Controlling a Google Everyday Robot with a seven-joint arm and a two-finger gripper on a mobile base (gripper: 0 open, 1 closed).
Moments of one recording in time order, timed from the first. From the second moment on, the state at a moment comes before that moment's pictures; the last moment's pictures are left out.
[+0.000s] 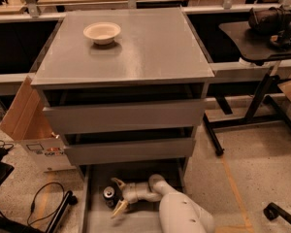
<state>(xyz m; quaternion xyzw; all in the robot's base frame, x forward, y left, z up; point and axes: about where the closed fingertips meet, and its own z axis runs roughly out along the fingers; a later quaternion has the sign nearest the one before) 0.582 0.177 0.156 -0.55 0.53 0.48 0.42</state>
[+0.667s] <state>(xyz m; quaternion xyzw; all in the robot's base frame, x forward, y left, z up) 0.610 0.116 0.184 -0.56 0.59 0.41 0.41</state>
